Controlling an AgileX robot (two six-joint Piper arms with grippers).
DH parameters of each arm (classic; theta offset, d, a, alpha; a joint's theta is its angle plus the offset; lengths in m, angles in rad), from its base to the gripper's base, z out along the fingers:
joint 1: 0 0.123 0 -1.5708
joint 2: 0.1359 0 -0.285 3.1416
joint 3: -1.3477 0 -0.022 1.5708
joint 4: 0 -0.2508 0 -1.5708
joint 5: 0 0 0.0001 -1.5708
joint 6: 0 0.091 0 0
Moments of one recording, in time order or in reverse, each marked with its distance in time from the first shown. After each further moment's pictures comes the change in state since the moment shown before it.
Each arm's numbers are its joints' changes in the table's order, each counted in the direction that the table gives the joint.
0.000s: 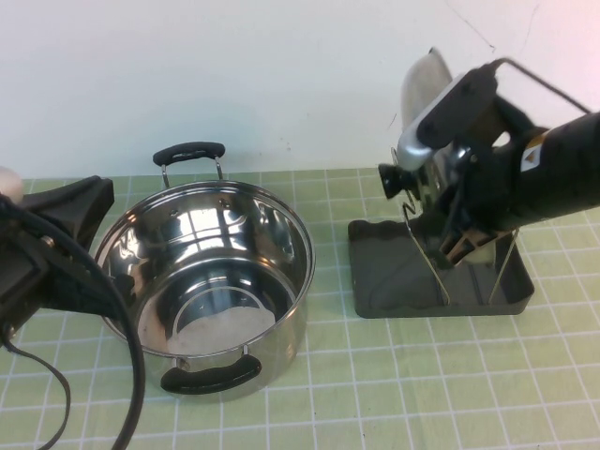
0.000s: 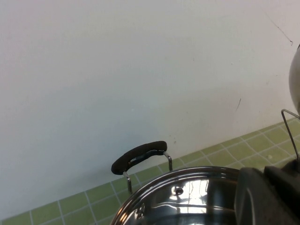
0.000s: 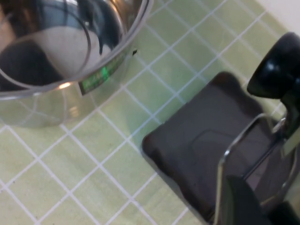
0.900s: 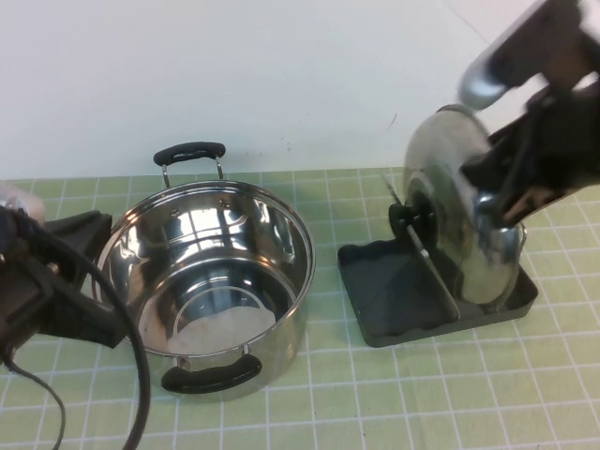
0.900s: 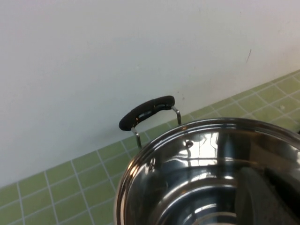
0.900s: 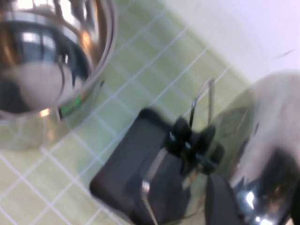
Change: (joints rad) right arm 0.000 -0.185 0.011 0.126 -0.045 0.119; left arm 0.000 -0.007 0.000 0.009 -0.134 0.077
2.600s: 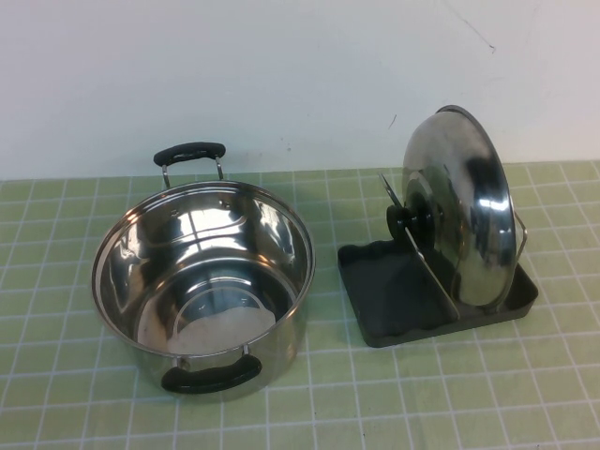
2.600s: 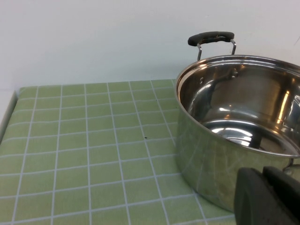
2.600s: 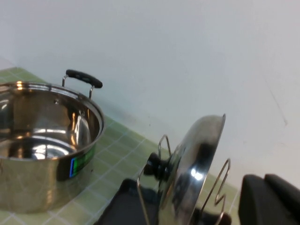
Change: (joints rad) right arm -0.004 -0.871 -0.719 -0.034 0.425 0.050; left arm 0.000 -0.860 -0.243 -0.111 -0.637 -0.287
